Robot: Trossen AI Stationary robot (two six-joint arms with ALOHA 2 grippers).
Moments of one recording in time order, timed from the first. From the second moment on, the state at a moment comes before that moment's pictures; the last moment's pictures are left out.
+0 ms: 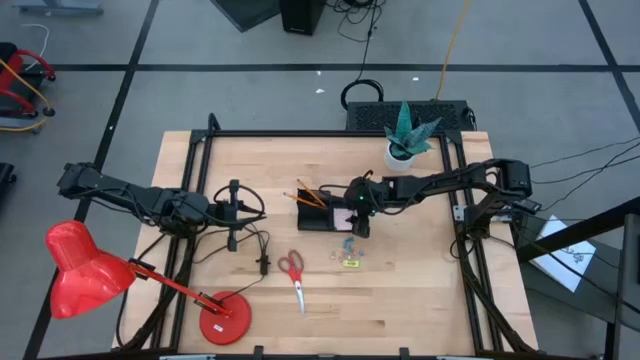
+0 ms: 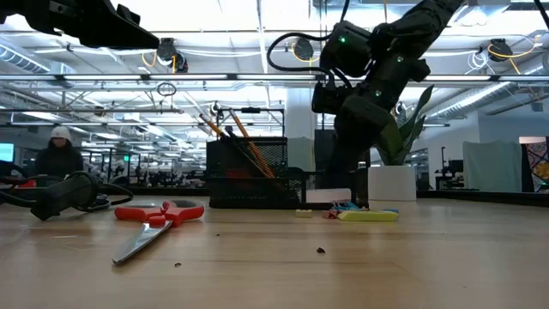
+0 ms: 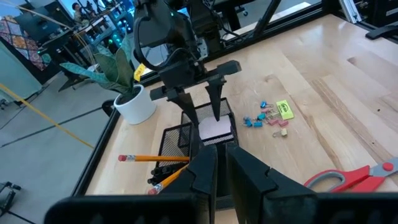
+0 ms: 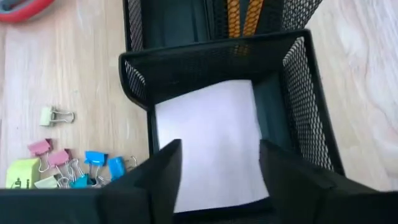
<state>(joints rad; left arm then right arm) -0.26 0.69 0.47 -0.09 -0.32 0.28 -0.13 1.65 0.87 -0.21 -0.08 0.07</state>
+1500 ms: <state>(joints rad) -0.26 0.69 0.47 -0.10 -0.32 0.28 -0.10 1.77 0.91 -0.22 -0.03 0.00</state>
